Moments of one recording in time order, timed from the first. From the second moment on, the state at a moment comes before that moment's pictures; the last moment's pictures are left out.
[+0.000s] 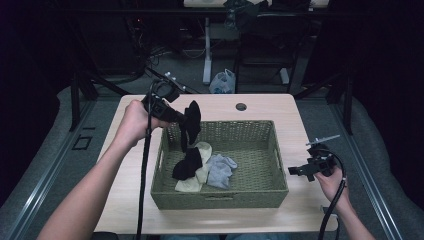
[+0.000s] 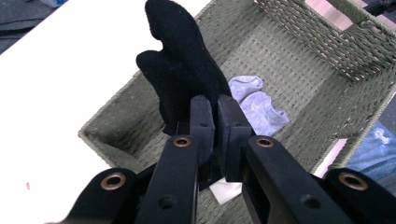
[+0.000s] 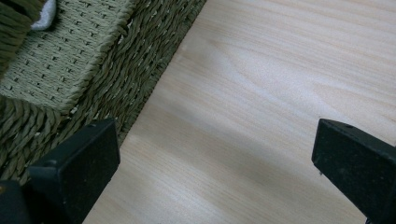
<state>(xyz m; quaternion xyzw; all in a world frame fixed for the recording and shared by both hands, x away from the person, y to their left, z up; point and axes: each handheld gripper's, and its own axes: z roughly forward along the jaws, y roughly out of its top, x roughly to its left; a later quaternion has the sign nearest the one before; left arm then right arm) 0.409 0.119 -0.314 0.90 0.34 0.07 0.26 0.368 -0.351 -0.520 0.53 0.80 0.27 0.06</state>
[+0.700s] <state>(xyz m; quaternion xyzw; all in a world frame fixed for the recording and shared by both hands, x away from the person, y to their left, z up) 0.418 0.149 -0.280 0.88 0.37 0.11 0.26 0.369 -0.350 -0.521 0.53 0.80 0.27 0.06</state>
